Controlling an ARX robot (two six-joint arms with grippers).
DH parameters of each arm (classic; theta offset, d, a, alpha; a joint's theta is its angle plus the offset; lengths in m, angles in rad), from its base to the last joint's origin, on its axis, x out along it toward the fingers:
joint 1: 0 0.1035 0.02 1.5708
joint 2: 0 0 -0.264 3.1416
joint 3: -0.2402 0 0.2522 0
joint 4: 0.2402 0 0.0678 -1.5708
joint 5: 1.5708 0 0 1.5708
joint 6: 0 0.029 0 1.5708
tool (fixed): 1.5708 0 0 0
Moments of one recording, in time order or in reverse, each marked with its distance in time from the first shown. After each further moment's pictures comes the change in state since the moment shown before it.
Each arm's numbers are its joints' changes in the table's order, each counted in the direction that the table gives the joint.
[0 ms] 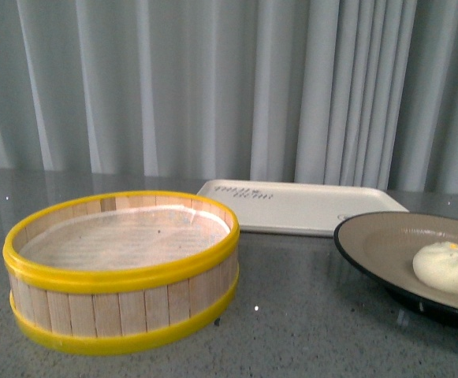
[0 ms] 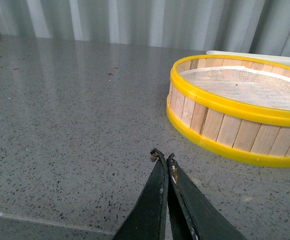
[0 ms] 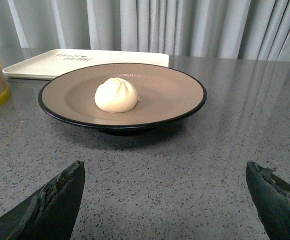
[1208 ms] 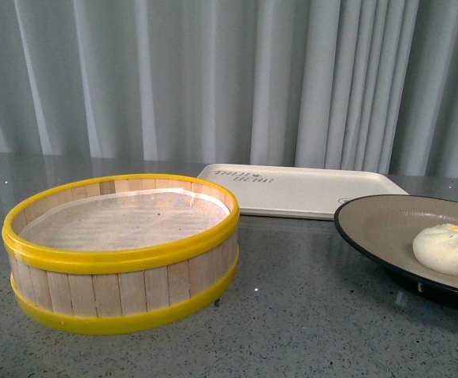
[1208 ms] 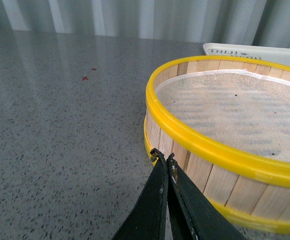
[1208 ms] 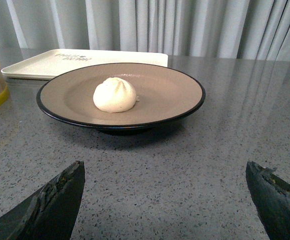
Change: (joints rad) left arm -0.205 -0.748 -0.214 -0.499 -0.197 0.000; right arm 0.000 0.000 0.000 0.000 0.000 0.000
